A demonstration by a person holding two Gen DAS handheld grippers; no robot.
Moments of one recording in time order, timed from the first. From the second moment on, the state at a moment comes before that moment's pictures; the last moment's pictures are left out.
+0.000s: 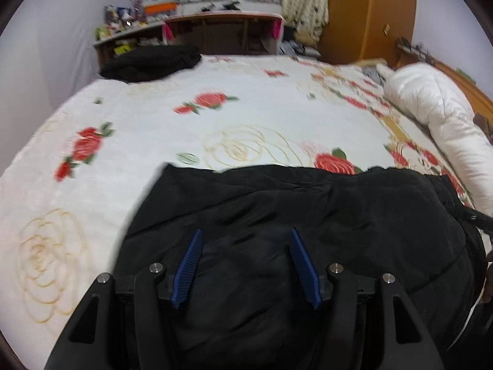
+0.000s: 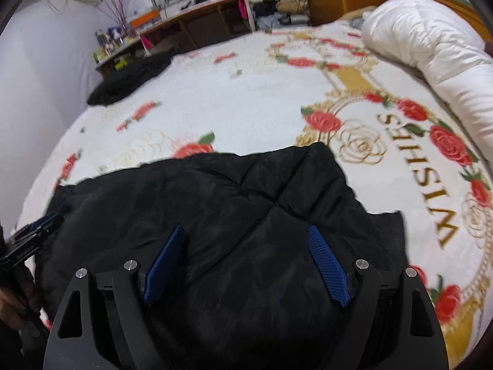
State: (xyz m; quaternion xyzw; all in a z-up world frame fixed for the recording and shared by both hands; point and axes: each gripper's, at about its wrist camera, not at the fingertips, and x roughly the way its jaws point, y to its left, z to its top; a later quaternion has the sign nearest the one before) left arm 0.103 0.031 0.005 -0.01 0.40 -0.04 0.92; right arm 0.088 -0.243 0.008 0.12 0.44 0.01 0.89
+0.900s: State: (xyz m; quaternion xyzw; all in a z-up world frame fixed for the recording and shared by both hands) left arm 0.009 0.040 0.057 -0.04 0.40 -0.03 0.92; right arm -0.017 -0.199 0.068 0.05 0.42 0.02 0.91
